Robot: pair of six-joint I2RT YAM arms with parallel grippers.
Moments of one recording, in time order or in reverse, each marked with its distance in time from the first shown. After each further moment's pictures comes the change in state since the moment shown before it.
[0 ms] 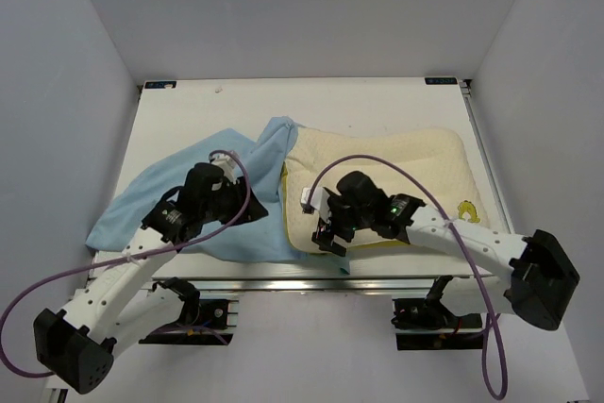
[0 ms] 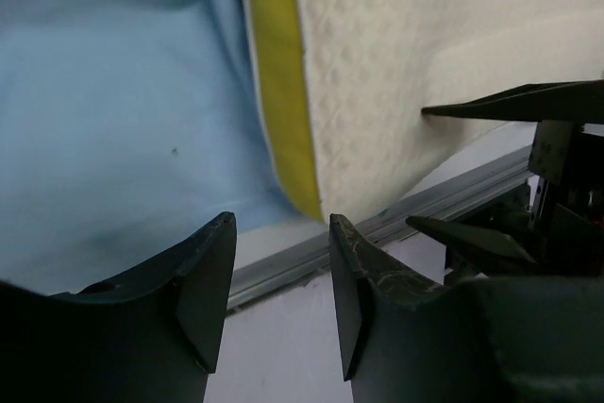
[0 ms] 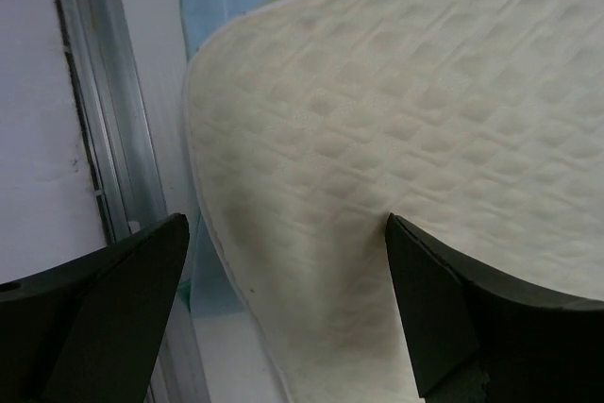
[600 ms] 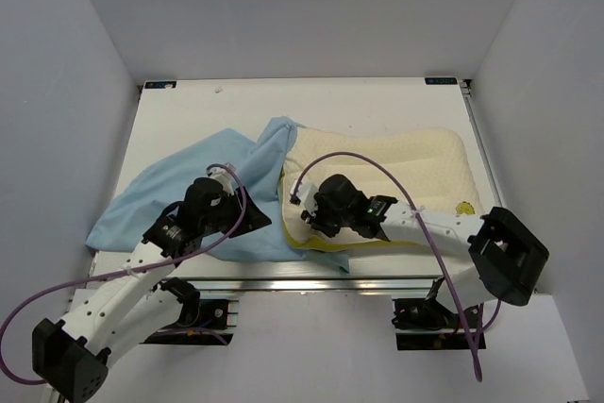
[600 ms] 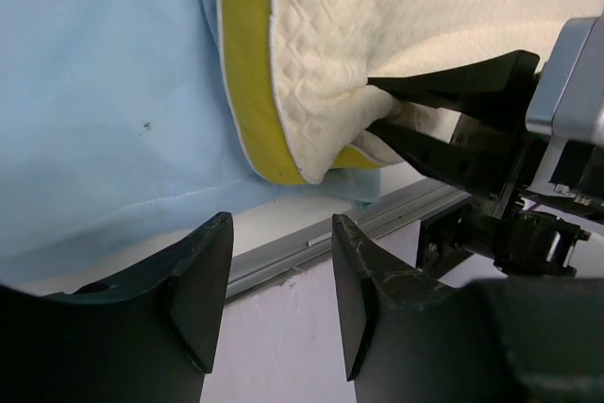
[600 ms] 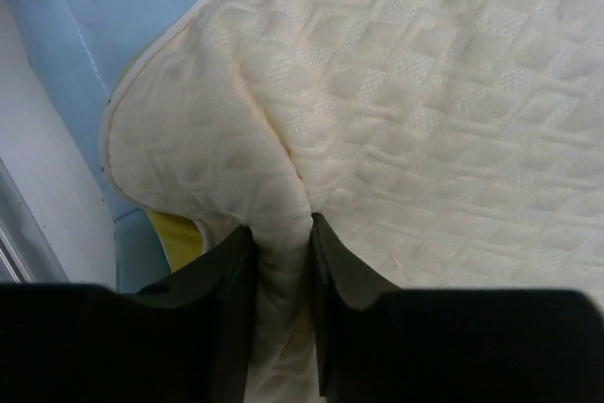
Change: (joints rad) left arm -0.024 -0.114 -0.193 0.092 0.013 -0.155; right arm 0.056 0.228 -0.016 0.222 0.262 0.147
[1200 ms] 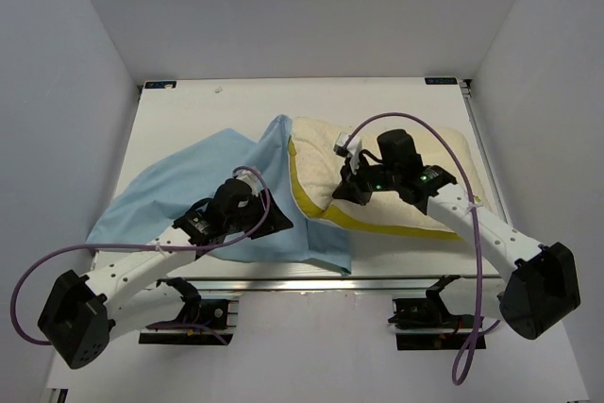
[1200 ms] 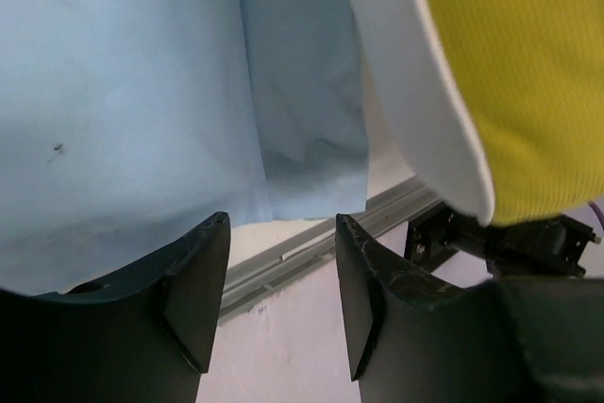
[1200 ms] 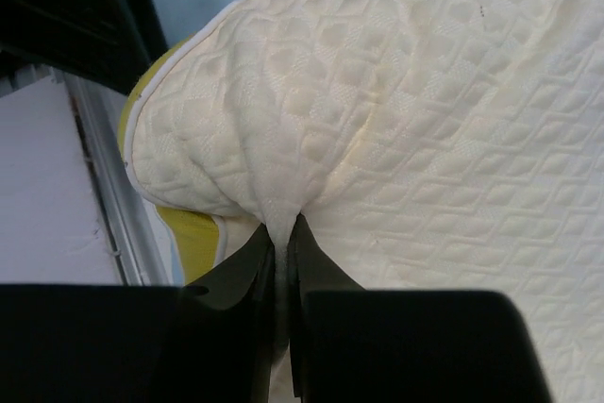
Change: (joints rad) left arm -0.163 0.216 -0.034 0.234 -0.040 -0.120; right arm -0.387 -0.219 0.139 -0.216 -0.516 -0.007
